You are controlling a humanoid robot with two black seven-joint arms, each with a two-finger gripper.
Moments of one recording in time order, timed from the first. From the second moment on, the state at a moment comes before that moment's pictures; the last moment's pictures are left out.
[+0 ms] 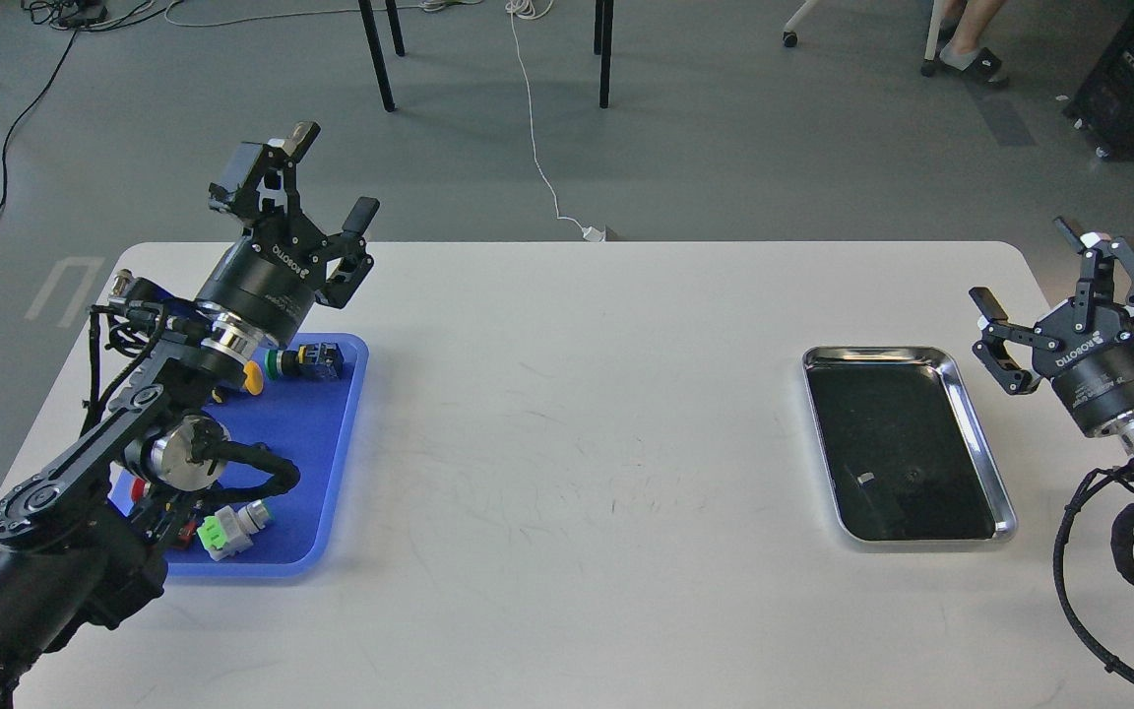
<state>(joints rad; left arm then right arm) -0.44 0.29 -1.06 -1.11 0.60 -0.27 -0.41 0.29 -0.64 0.95 0.98 -0.28 0.49 0.49</state>
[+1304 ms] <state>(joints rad) -0.35 0.22 -1.08 -1.12 0.67 -0.32 -0.32 0.28 -0.65 0.92 0.99 -0.28 0.49 0.49</state>
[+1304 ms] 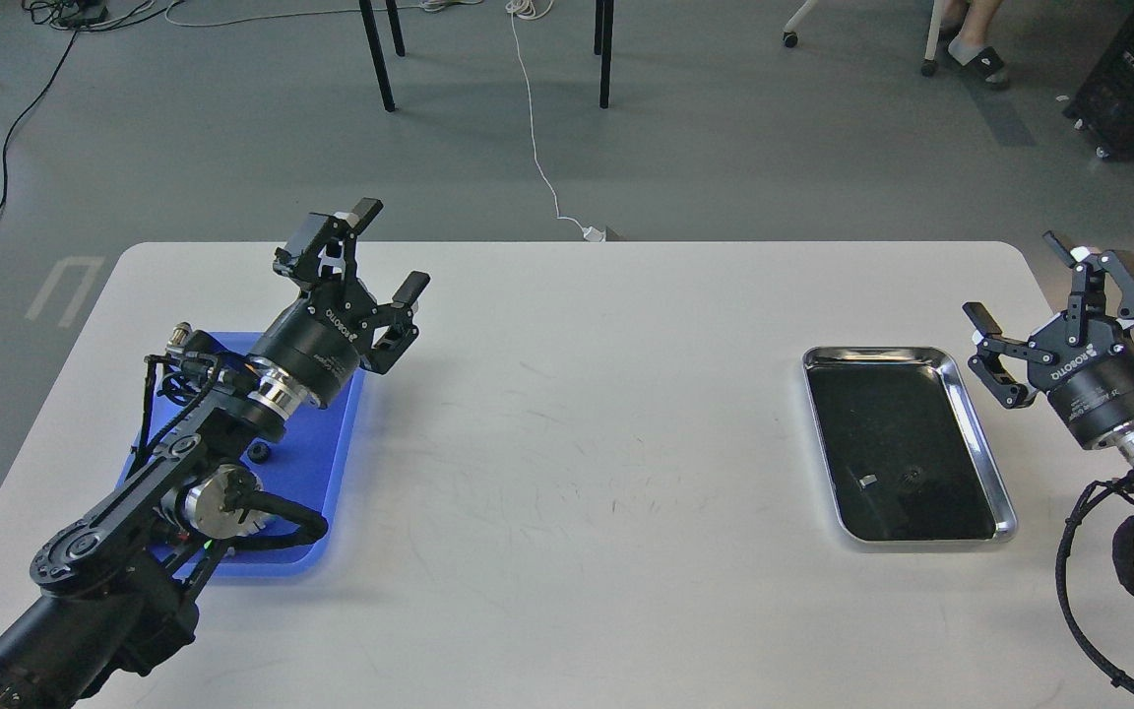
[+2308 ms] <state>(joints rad) -0.35 0.22 -1.08 -1.12 0.67 -0.32 -0.32 0.64 -1.17 0.52 1.39 -1.69 0.49 0.49</state>
